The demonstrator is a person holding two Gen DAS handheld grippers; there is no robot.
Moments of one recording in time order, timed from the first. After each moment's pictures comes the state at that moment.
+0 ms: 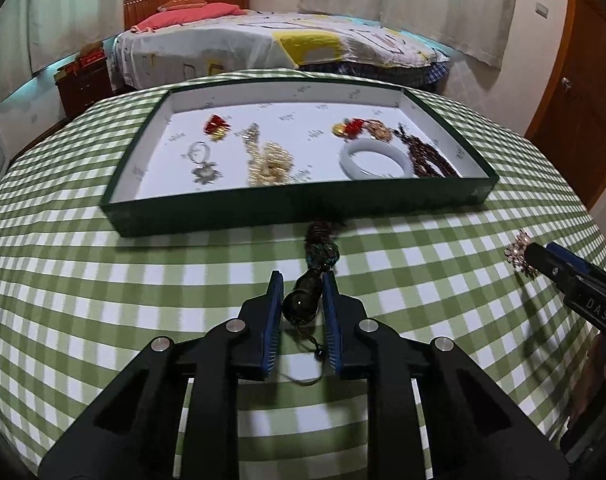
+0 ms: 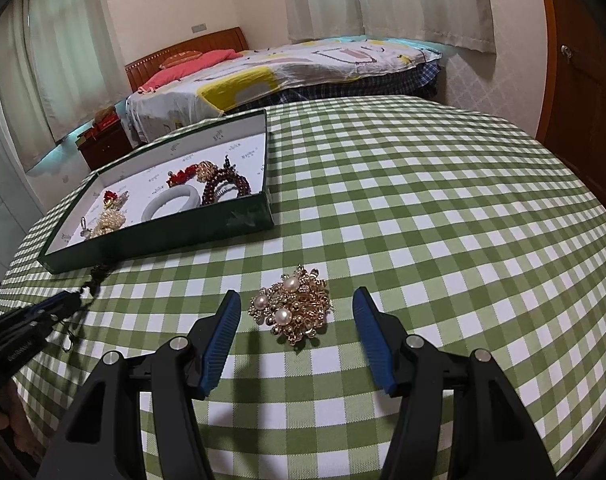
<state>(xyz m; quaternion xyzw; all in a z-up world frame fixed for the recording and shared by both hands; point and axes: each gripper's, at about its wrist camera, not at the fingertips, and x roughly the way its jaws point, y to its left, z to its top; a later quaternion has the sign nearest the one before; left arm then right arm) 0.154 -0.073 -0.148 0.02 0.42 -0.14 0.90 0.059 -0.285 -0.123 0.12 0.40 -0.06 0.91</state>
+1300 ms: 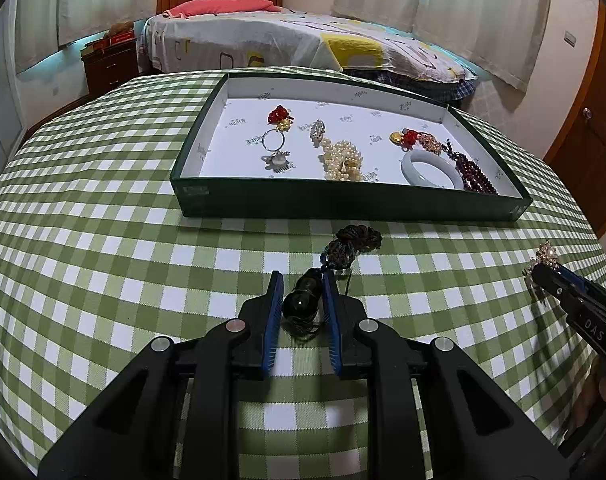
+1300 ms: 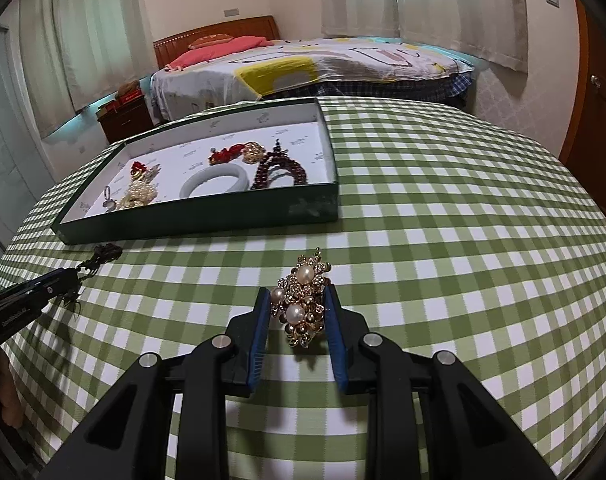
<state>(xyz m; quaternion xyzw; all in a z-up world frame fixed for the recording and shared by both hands) 0.155 -0.028 -0.152 -0.02 0.42 -0.11 0.90 0.066 -0.246 -0.122 0.07 0.41 -0.02 0.91</state>
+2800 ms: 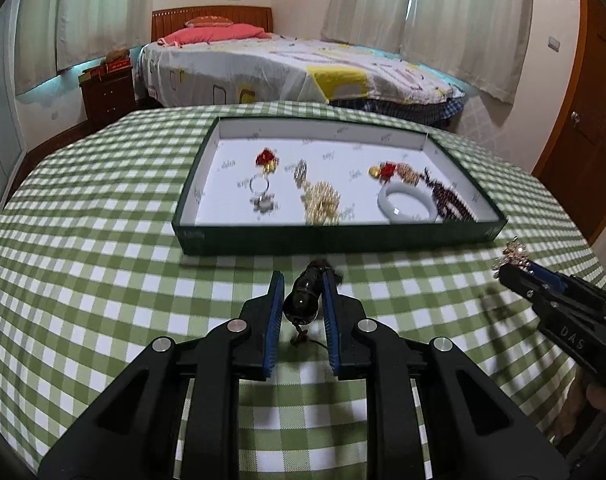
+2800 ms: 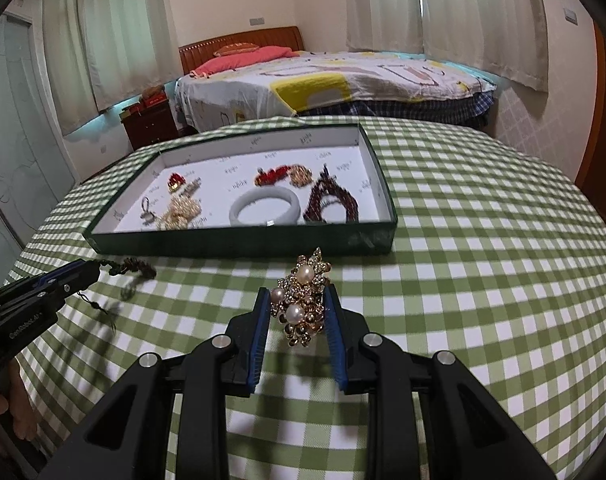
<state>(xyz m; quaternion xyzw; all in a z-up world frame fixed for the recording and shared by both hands) 0.143 -0.033 -0.118 -0.01 0.37 -0.12 0.92 0.076 -0.217 -0.100 0.06 0.38 0.02 0.92</state>
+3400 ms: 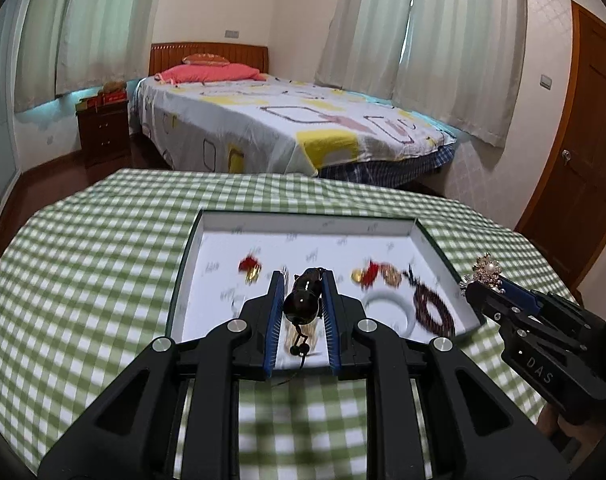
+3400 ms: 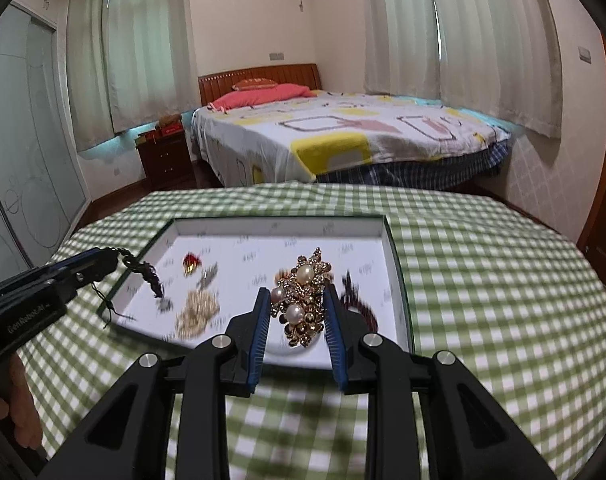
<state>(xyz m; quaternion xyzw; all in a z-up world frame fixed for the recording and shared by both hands) 0.204 -0.050 -0.057 -0.04 0.30 -0.13 0.94 0.136 -0.210 -0.047 0.04 0.31 0.04 0.95</state>
